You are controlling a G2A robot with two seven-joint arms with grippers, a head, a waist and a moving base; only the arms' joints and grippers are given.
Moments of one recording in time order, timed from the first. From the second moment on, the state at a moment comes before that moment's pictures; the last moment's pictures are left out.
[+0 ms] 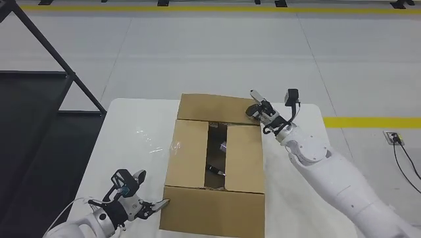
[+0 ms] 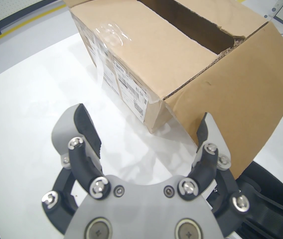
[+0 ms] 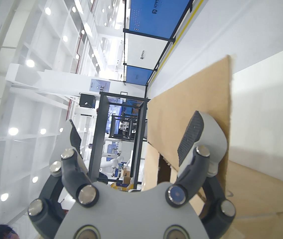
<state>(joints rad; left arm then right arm) 1.57 -1.13 -1.69 -1.93 1.14 -0.72 -0.33 -0.39 -1.14 0.56 -0.90 0.71 -0.41 0.24</state>
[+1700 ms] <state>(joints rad) 1.58 -1.13 -1.84 -1.88 0.93 -0.48 -0.28 -0.55 -1.14 0.83 -1.22 0.60 -0.23 0.73</state>
